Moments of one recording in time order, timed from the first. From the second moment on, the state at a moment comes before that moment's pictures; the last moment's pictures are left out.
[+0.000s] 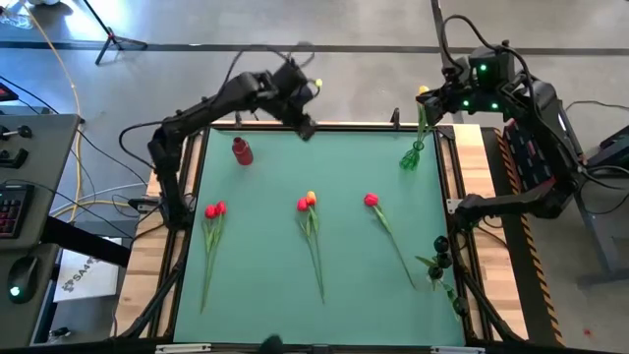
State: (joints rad) left arm 0.52 1.88 2.00 -1.09 0.12 -0.22; right arm -0.80 1.20 1.77 -1.18 -0.13 0.13
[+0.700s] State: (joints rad) left arm 0.10 1.79 1.36 -0.56 0.05 -1.05; right arm -0.72 1.27 1.77 -1.18 -0.17 0.11
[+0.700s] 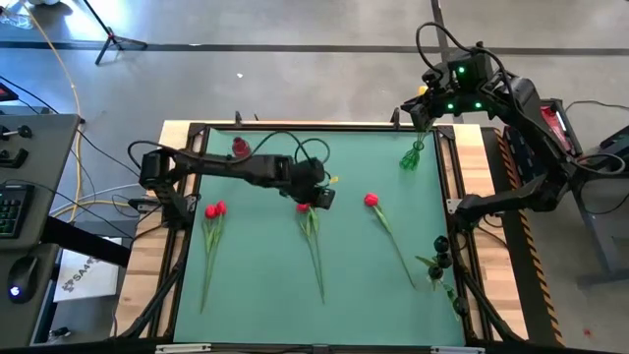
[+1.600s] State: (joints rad) left arm 0.06 2.00 1.35 -0.61 -0.12 -1.24; right arm -0.72 1.27 1.77 -1.24 -0.18 0.05
